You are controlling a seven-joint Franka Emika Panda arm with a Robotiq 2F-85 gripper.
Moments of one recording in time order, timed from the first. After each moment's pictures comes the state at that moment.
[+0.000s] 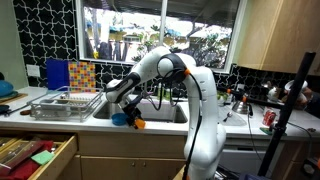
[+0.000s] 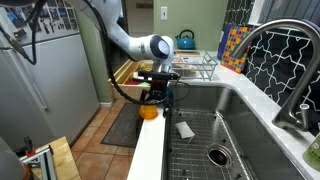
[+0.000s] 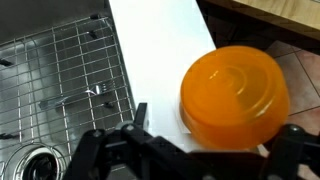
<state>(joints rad) 0.00 0.29 0.04 -1.95 -0.34 1.69 -0.28</state>
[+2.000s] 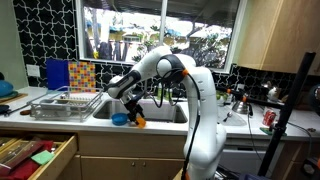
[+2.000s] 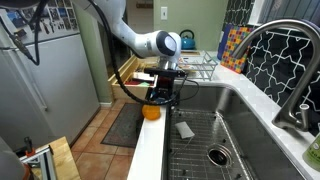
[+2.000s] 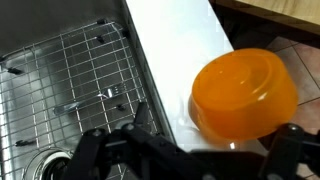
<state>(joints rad) -0.02 0.31 0.01 -1.87 -0.33 1.64 -0.29</state>
